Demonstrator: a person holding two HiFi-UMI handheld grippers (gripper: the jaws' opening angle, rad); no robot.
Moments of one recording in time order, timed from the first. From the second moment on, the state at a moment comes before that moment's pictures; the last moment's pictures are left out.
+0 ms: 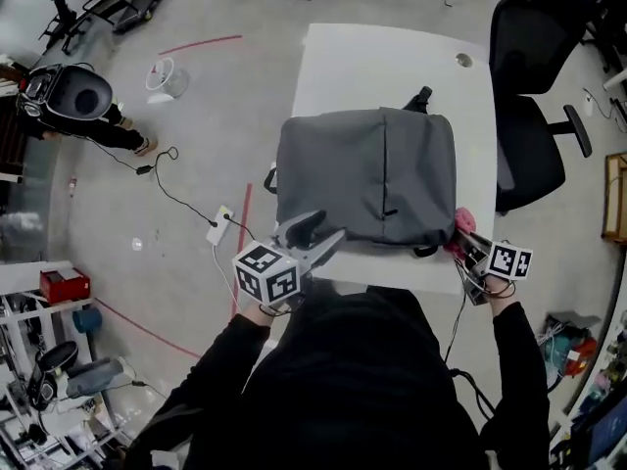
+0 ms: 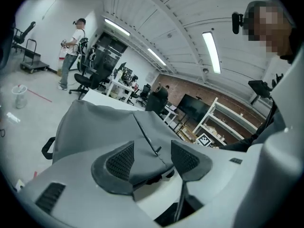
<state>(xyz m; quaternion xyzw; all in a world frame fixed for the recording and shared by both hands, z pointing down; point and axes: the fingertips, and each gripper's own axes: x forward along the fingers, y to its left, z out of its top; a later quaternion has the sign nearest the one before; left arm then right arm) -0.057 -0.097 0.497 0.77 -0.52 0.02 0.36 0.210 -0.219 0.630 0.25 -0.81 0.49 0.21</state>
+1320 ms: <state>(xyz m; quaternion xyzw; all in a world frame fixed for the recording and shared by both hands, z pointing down) -0.072 0.082 0.519 0.73 -0.54 0.06 0.41 0.092 -0.093 0.559 0.40 -0.88 0.19 0.14</state>
